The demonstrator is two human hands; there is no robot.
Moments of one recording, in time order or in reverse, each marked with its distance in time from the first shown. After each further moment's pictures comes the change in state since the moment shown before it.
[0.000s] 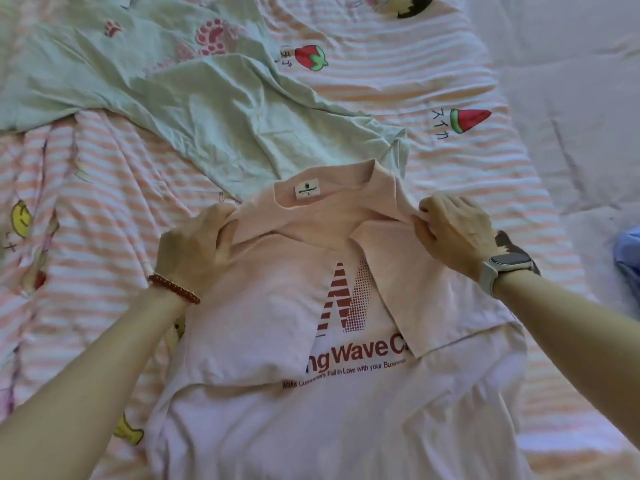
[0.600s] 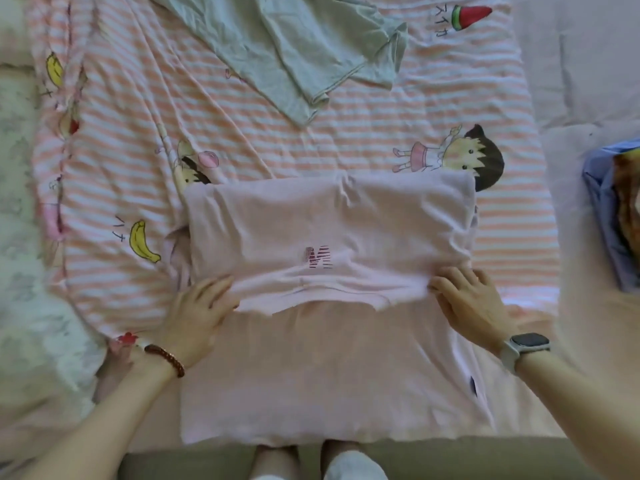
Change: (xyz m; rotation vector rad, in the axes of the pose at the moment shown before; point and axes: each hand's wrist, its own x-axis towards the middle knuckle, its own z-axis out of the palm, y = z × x) left_hand -0.279 0.103 -0.070 0.038 -0.500 0.030; right_hand -0.283 -0.034 -0.056 0.055 -0.307 -0.121
